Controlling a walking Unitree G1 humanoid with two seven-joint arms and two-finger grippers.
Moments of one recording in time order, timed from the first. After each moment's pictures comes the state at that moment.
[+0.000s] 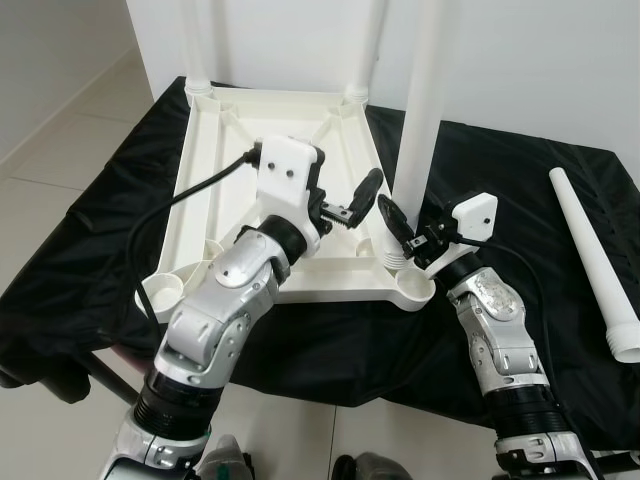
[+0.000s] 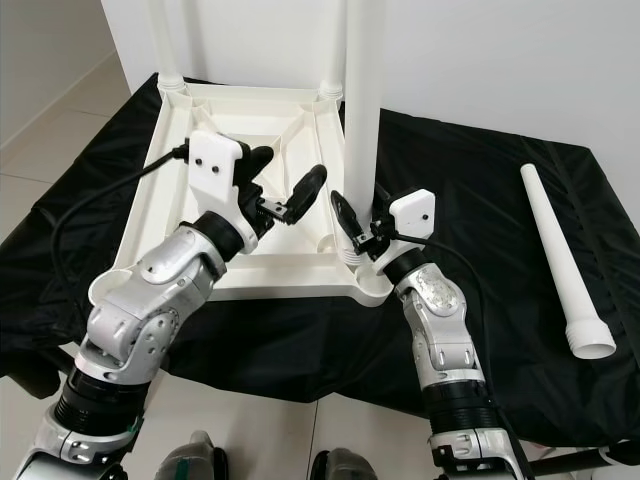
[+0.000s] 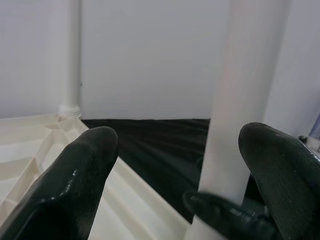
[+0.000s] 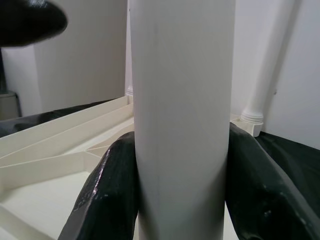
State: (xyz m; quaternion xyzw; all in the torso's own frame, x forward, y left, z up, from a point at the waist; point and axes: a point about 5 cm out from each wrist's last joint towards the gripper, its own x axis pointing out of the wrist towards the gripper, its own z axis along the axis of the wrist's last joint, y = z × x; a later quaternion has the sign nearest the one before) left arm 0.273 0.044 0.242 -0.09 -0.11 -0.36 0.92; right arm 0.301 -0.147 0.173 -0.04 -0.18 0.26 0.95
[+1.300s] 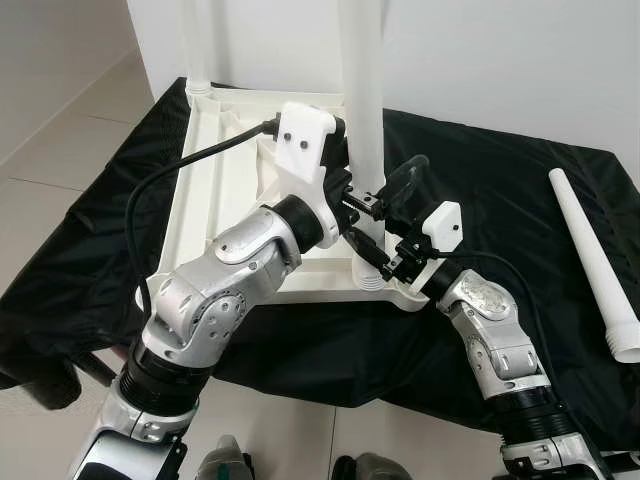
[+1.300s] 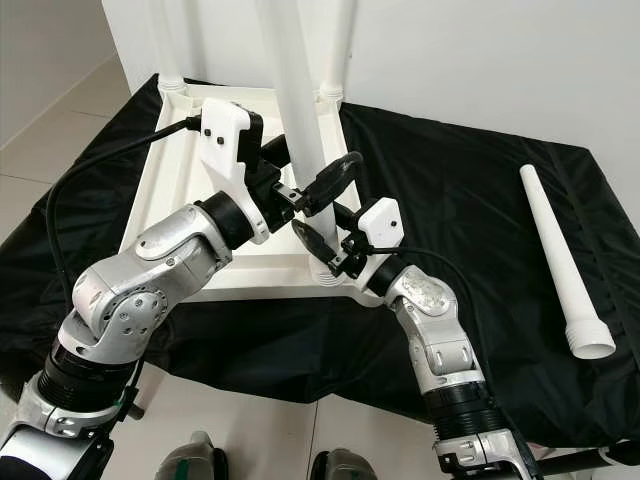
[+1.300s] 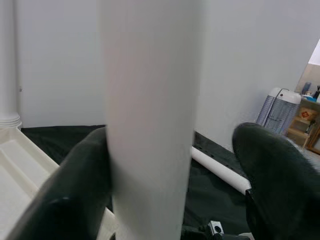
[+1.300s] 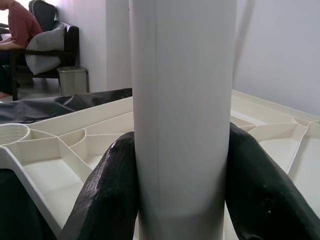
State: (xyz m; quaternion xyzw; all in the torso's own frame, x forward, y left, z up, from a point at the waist) left arm 0.265 0.034 0.262 -0.12 -0.10 -0.45 0.88; right arm 0.289 -0.123 0.171 -0.07 -0.14 0.39 0.91
